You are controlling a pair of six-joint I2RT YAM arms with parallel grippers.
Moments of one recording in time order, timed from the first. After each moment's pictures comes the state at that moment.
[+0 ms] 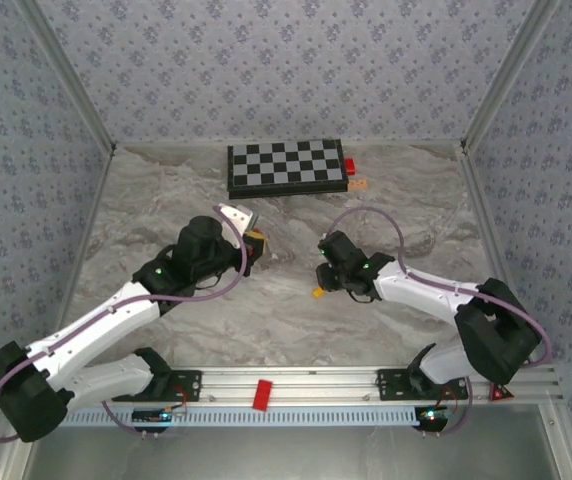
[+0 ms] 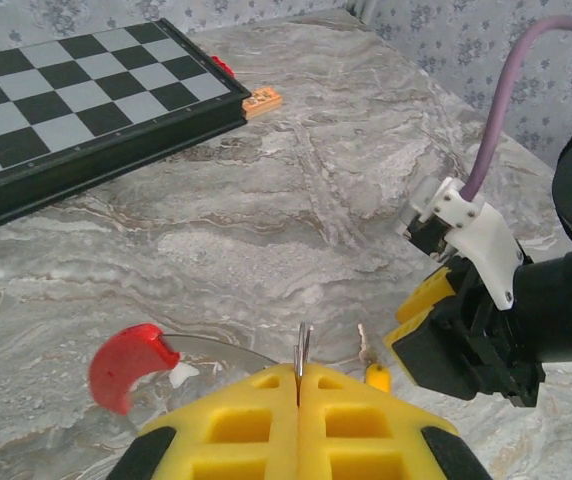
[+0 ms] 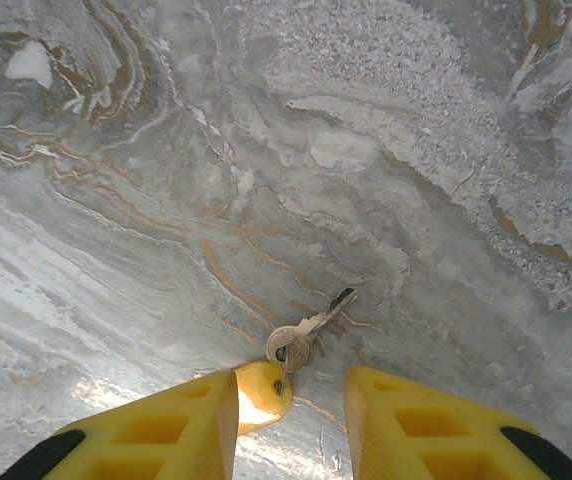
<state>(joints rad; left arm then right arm) -0.77 1.03 0.81 -0.21 0.06 -0.25 0.74 1.39 0.76 -0.39 0.14 0.44</state>
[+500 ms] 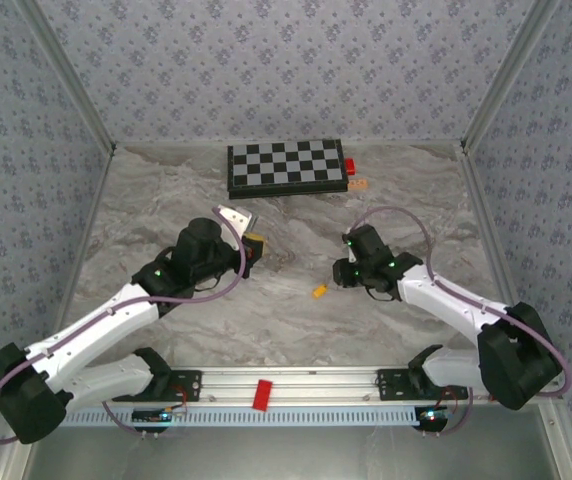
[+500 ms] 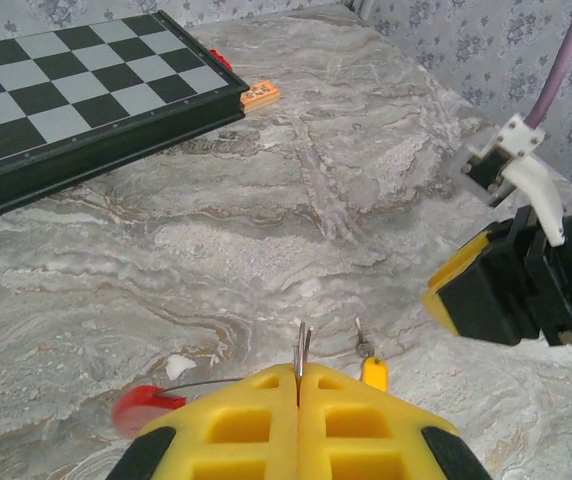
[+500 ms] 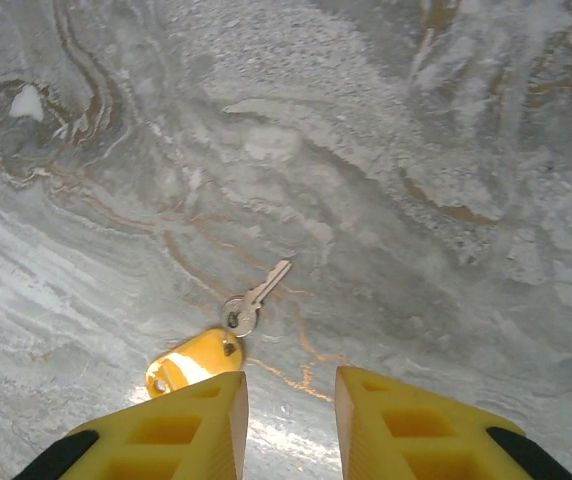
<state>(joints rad) -0.77 1.01 0.79 -0.22 0.06 -0.25 0.58 1.25 0.70 -0.43 -0.01 0.42</state>
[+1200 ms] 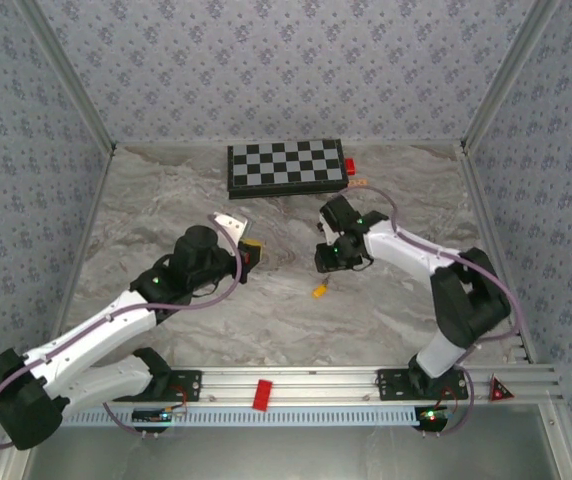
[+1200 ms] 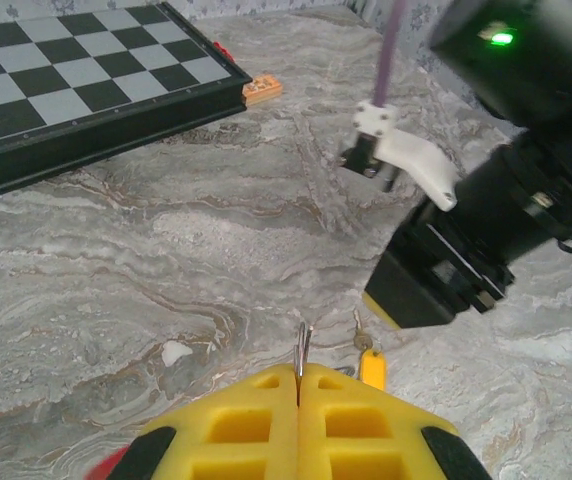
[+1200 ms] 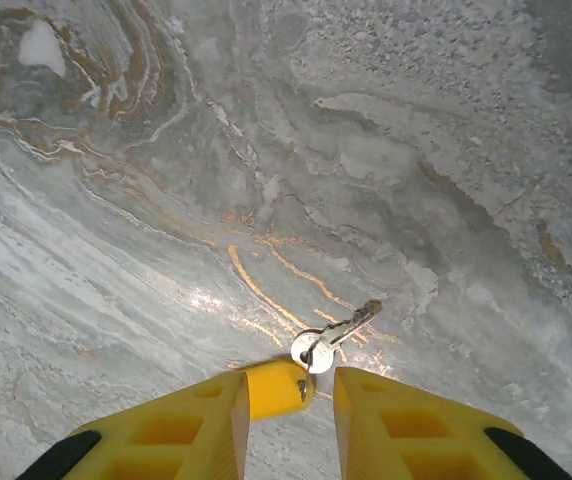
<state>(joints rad) -0.77 0.96 0.71 -0.16 0.06 -0.28 0.57 1.67 1.14 -0.75 -0.16 0.30</state>
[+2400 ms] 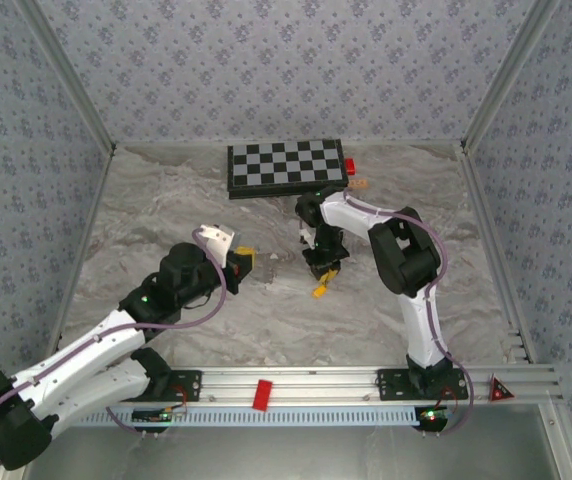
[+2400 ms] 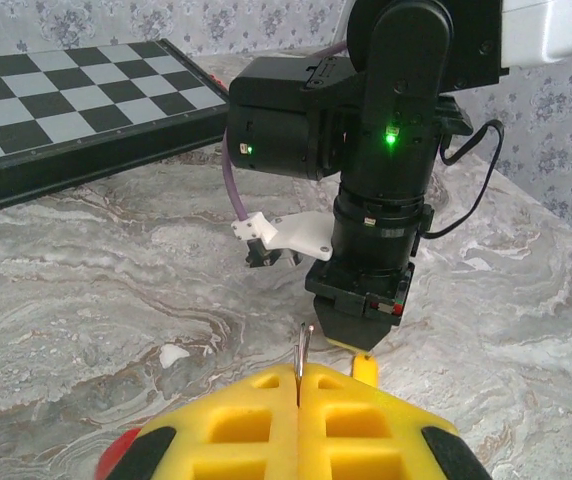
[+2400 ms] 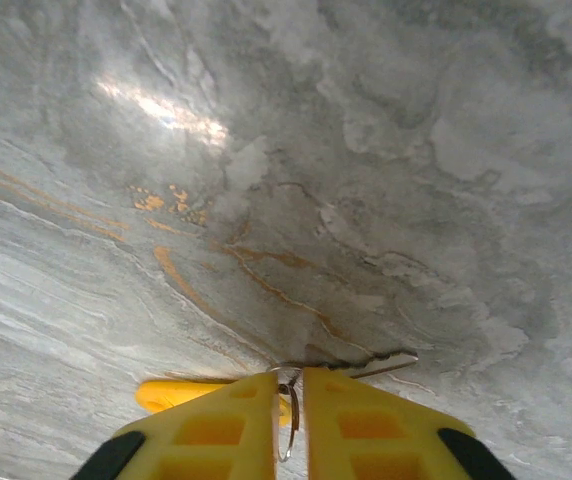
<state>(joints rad) -0.77 0.82 0.57 -0.08 0.06 -0.29 0.59 2.15 1.59 -1.26 -0.17 0.11</state>
